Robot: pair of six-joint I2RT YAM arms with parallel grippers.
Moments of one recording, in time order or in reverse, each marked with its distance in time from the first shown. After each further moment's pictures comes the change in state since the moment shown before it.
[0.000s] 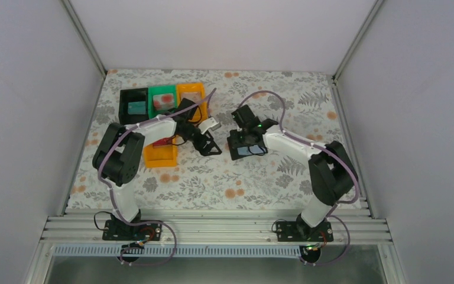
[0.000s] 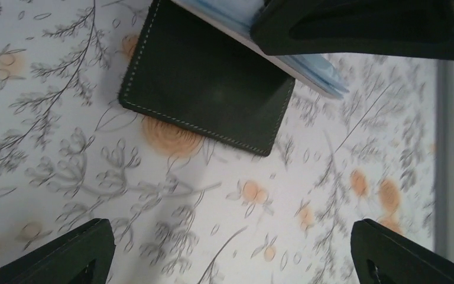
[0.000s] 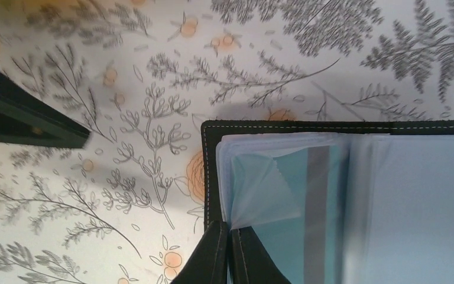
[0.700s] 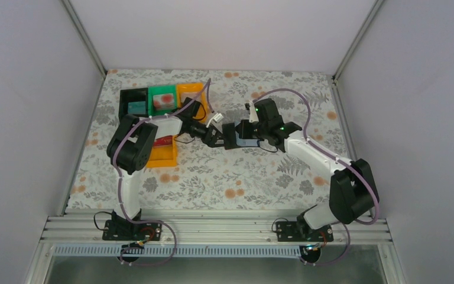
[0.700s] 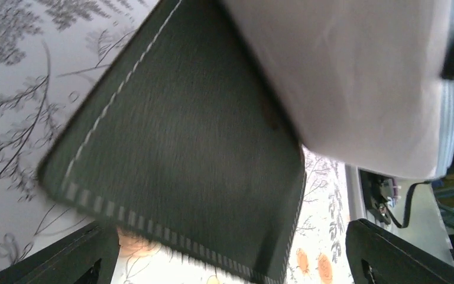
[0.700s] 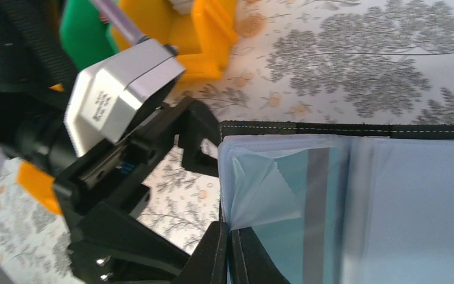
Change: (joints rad) left arm 0.018 0.206 0.072 0.286 0.338 -0.323; right arm -0.145 -0.233 -0.140 0.222 -0.294 0.060
